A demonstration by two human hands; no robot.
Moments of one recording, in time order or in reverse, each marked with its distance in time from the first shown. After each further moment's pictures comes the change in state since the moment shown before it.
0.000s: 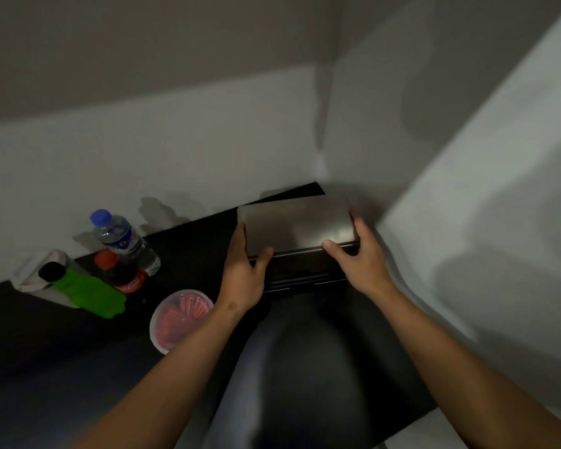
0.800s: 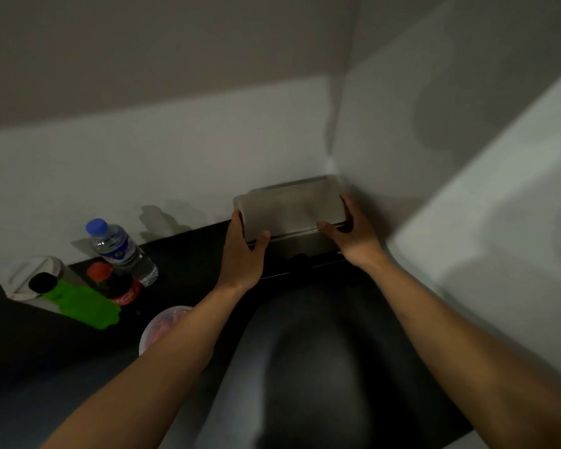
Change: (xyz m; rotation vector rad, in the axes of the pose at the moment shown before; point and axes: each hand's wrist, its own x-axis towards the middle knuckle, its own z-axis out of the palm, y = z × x) left_hand 0.066 -0.001 0.009 -0.017 0.070 -0.081; right_hand 0.088 -0.031 0.009 0.038 -0.110 0.017
